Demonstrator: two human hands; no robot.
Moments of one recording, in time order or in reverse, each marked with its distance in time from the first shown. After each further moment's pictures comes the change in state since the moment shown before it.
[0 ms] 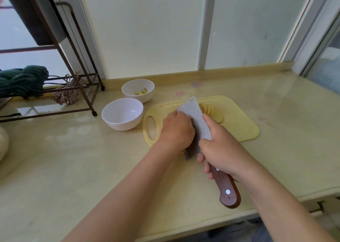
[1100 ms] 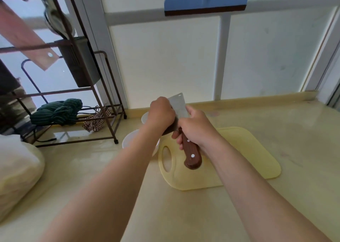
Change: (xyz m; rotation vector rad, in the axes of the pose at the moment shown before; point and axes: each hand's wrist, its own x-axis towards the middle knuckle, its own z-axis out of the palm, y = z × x) left_hand 0.087 -0.028 -0.105 0.017 0.347 -0.146; right_hand 0.079 -0.101 0.022 0.355 -0.095 -0.180
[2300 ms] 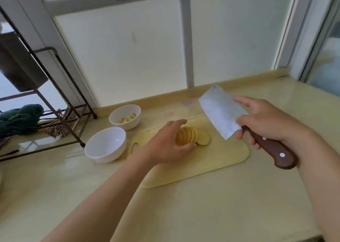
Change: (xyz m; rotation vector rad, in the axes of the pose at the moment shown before) left_hand -0.076 0.023 0.082 -0.054 -0.488 0.358; right_hand -0.049 0.030 -0.213 -0.394 0.170 0.036
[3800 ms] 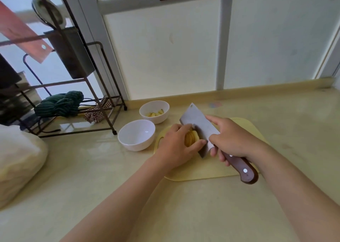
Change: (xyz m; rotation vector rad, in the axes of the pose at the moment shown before) left_hand -0.032 -0.032 0.002 0.016 0.318 -0.139; right_hand 0.013 -0.033 0.114 -0.093 -0.296 -0.082
